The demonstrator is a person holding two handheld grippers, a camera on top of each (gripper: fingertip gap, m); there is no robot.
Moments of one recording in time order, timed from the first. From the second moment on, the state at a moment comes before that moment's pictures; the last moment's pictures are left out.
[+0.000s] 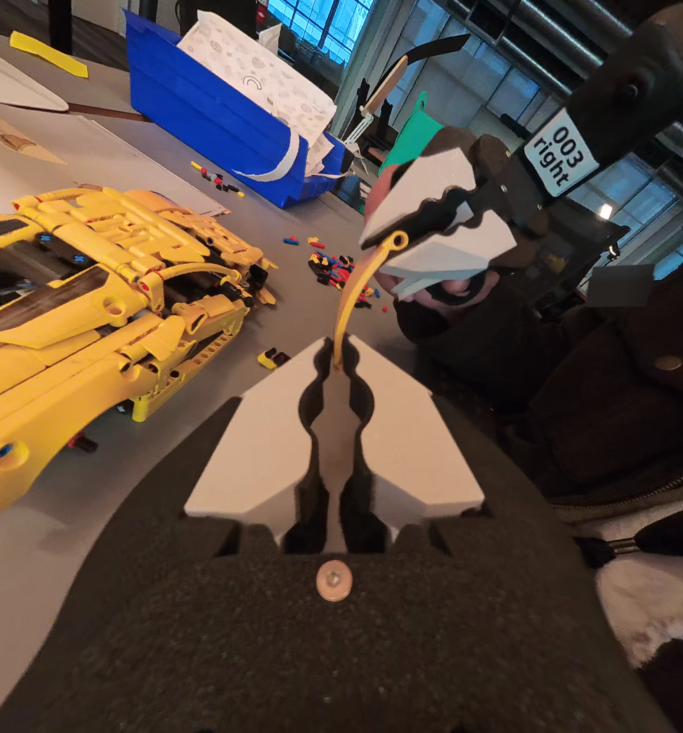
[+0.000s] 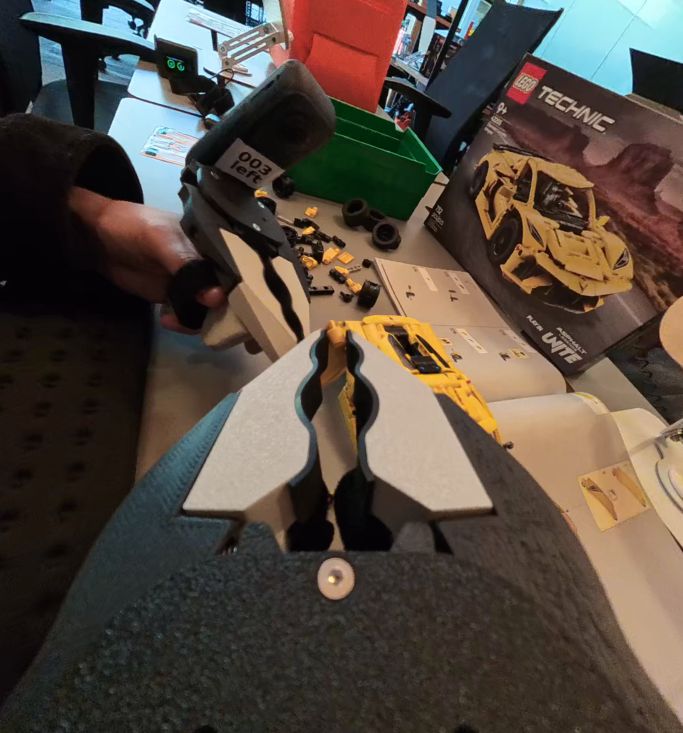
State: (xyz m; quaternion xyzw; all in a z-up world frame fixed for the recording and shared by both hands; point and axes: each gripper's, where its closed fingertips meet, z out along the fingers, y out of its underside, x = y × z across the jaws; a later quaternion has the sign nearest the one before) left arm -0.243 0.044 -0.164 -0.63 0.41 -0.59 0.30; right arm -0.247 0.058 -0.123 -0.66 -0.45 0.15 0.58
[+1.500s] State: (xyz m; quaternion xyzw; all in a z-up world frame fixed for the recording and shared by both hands) left arm -0.239 0.065 -0.235 -0.76 0.42 -0.41 0.27; right arm -0.231 0.044 -0.243 -0.81 -0.45 0.23 0.31
